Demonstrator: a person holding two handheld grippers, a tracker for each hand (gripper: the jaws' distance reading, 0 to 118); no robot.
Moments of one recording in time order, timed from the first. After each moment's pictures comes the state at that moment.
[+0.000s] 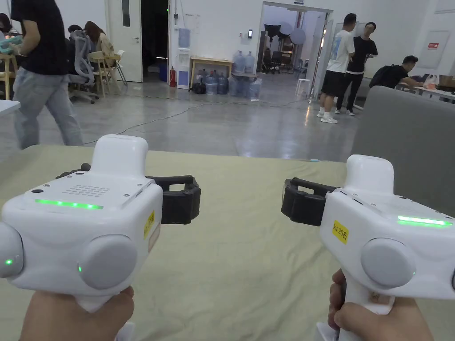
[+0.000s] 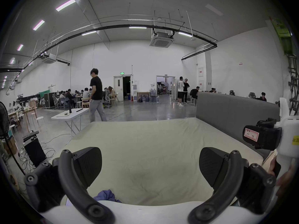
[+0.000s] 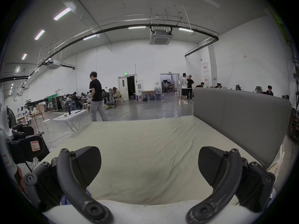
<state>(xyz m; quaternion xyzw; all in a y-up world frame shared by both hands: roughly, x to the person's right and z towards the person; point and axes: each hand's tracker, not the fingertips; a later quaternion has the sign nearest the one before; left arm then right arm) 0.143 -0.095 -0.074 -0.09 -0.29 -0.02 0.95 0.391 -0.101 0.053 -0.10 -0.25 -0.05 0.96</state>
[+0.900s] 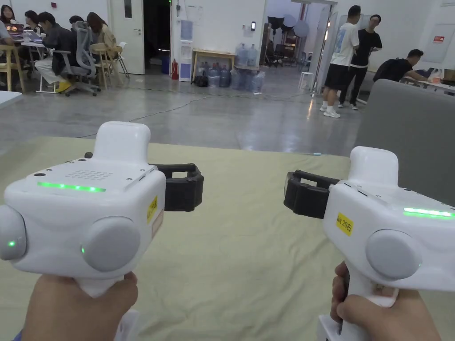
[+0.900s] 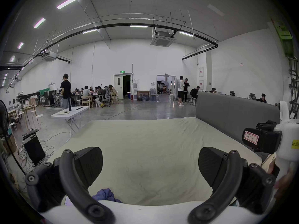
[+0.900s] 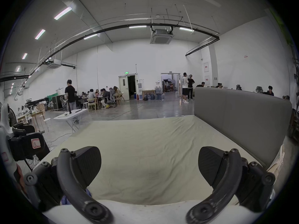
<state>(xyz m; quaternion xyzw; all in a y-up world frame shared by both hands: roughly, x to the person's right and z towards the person) 0.143 -0.092 -0.076 -0.09 -0.29 -0.02 0.95 0.389 -0.101 0.052 -0.10 -0.24 -0.05 0.96</state>
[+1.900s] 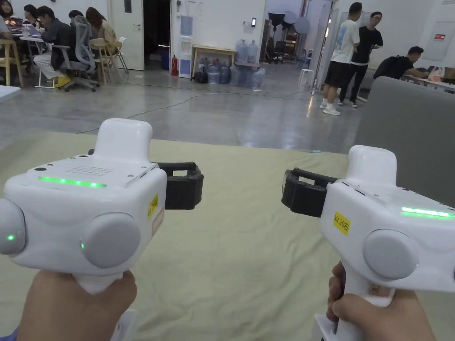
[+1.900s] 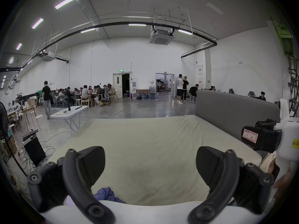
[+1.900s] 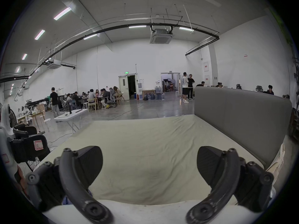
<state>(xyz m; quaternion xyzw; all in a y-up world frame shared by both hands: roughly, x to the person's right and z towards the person) 0.146 -0.094 -0.075 -0.10 -0.30 -0.03 0.95 0.387 -0.104 0.053 -0.10 -0.24 -0.05 0.96</state>
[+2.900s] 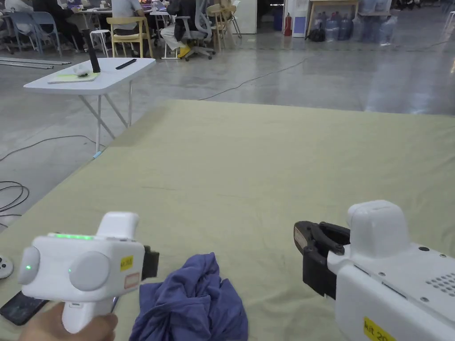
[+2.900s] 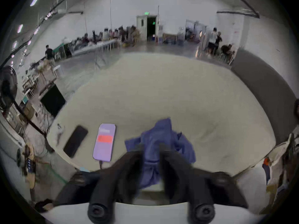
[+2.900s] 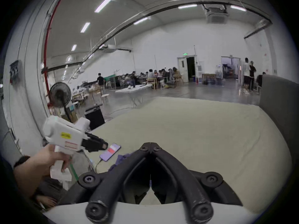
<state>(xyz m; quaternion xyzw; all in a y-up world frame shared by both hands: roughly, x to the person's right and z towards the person) -0.050 -0.272 -0.204 -0.42 -0.17 -0.05 0.89 0.241 -0.189 -0.012 -0.18 0.08 -0.03 0.98</state>
